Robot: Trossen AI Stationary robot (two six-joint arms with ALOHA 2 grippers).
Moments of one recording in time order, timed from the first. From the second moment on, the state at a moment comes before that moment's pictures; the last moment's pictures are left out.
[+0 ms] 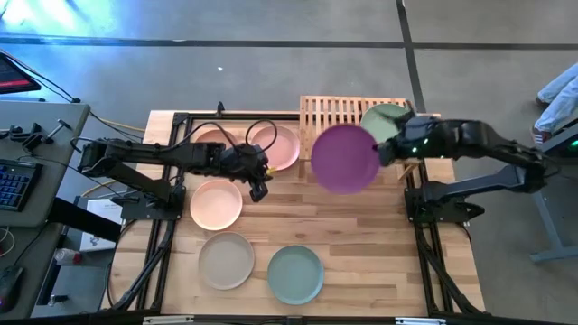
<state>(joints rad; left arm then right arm) 0.05 1.34 1.07 -0.54 -0.17 -0.35 -0.14 0.93 1.30 -1.12 0.24 0.86</state>
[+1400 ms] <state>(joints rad) 0.24 1.34 1.07 -0.61 -0.14 -0.18 -1.17 1.06 1.42 -1.44 -0.03 0.53</state>
